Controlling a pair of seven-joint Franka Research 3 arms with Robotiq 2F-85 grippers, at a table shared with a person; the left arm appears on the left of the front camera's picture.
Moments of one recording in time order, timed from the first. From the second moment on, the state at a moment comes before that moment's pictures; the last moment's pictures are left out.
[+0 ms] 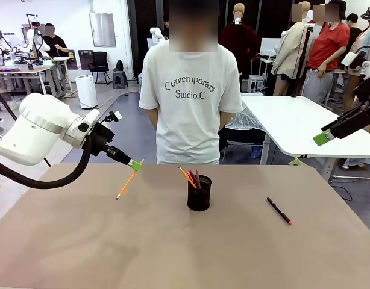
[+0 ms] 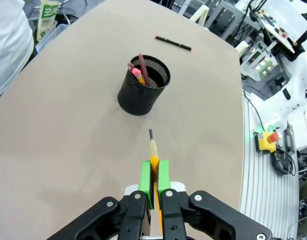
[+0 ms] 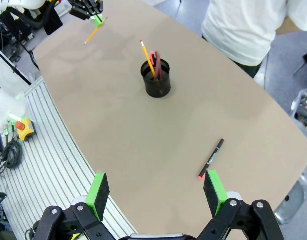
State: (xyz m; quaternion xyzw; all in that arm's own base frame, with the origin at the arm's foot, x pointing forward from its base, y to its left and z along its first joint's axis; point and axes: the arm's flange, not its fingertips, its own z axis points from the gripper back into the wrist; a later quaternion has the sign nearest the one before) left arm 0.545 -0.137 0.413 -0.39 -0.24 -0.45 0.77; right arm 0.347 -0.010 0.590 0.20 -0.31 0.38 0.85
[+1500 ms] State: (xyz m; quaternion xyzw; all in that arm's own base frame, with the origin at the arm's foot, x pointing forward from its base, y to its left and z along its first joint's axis) left arm 0.570 -0.274 0.398 -0.57 -0.43 -0.55 0.44; right arm 0.347 -0.010 0.590 0.20 -0.31 0.38 0.85
